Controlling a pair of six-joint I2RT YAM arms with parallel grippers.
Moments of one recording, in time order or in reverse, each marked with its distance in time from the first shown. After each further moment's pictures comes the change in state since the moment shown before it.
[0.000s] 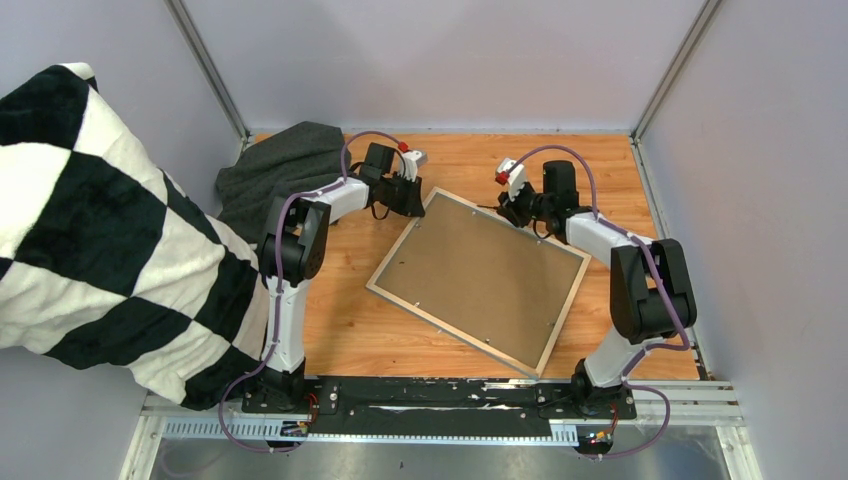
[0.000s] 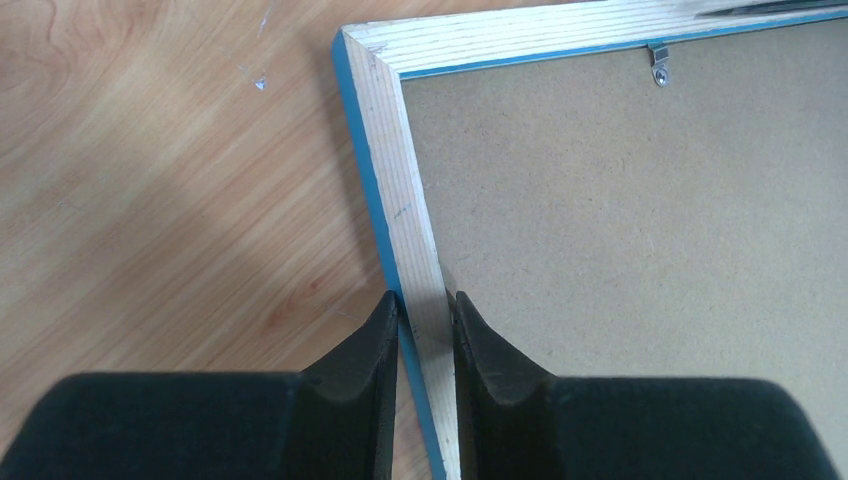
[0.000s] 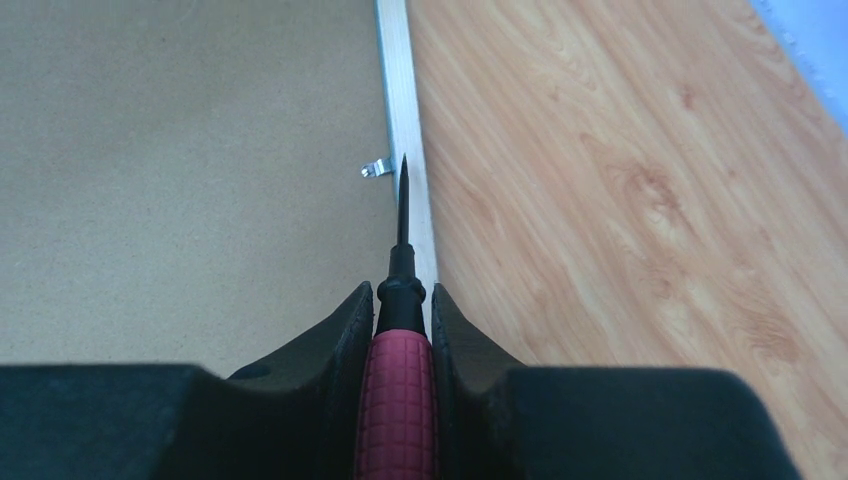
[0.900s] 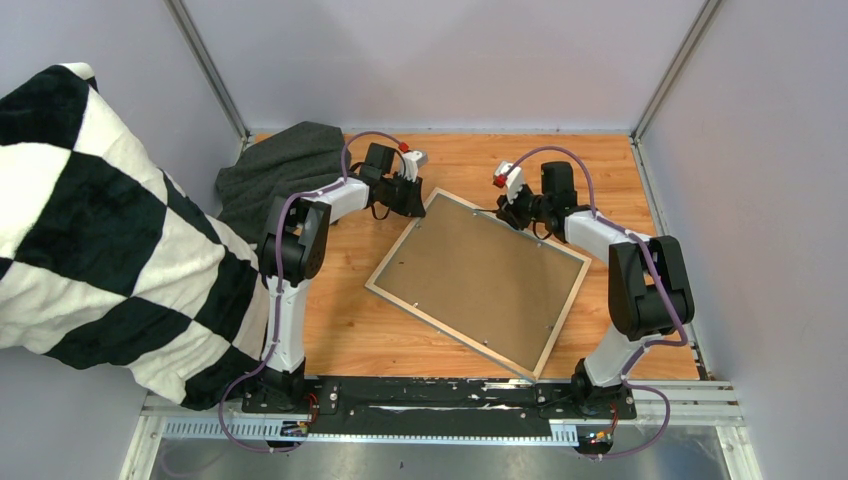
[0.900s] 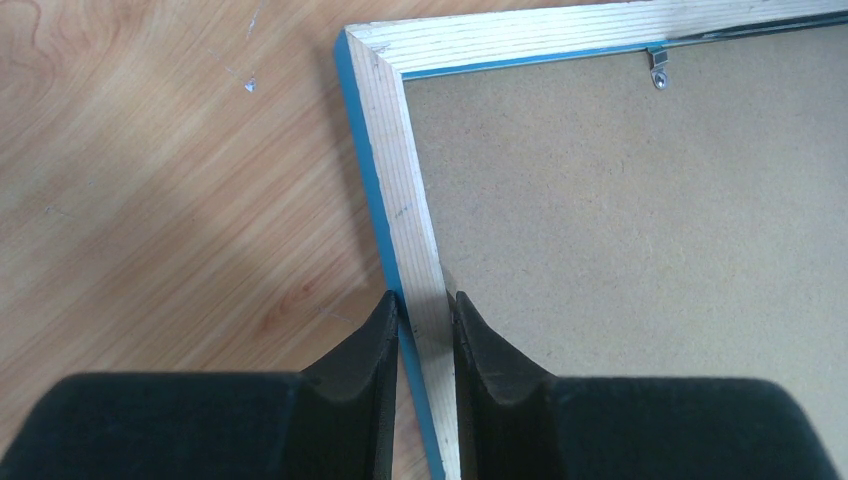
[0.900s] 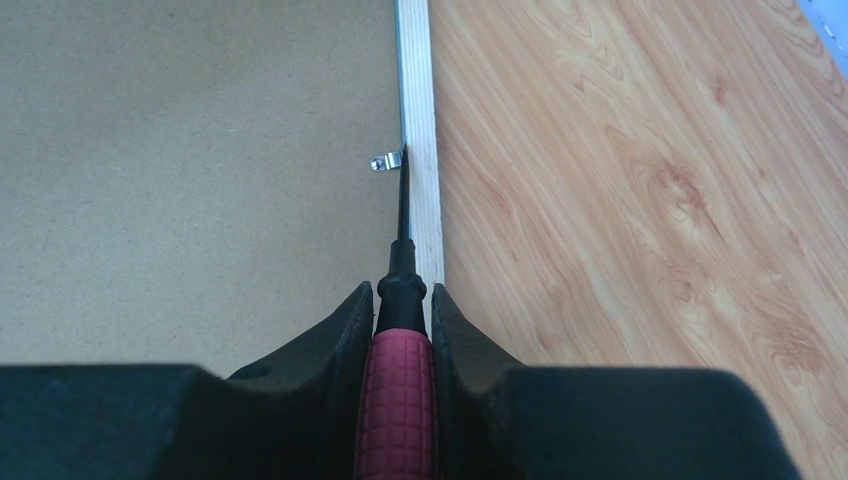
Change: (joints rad) left arm 0.000 0.002 0.000 0.002 0.014 0.003; right arm 0.000 0.011 0.011 -0.035 -0.005 -0.037
